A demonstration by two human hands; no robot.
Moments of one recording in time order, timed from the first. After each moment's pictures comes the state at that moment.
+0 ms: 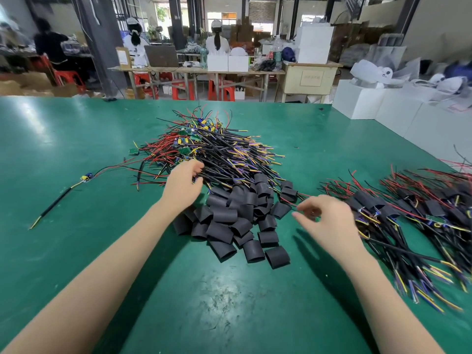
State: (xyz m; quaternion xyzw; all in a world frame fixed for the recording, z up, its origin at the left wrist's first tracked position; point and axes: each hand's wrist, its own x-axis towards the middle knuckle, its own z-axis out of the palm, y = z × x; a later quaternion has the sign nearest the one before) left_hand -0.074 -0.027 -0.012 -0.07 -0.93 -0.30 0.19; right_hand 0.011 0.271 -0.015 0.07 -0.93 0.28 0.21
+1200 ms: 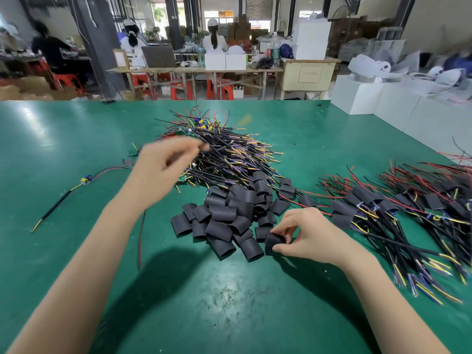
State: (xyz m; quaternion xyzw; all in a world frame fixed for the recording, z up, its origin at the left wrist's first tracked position) left_hand -0.011 -0.038 0.059 -0.25 -0.84 -0.39 0.27; right_hand 0.021 0.262 -0.014 0.28 -0.92 0.27 0.02
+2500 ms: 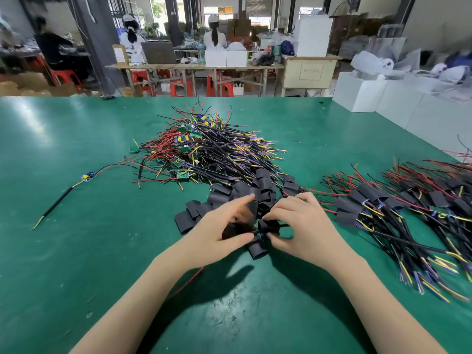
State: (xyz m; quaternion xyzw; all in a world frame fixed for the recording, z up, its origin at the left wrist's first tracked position) left_hand 0.029 0.013 -0.025 -0.31 -0.86 -0.40 0.03; right_hand 0.024 0.236 -0.019 0.32 -0.91 0.13 0.24
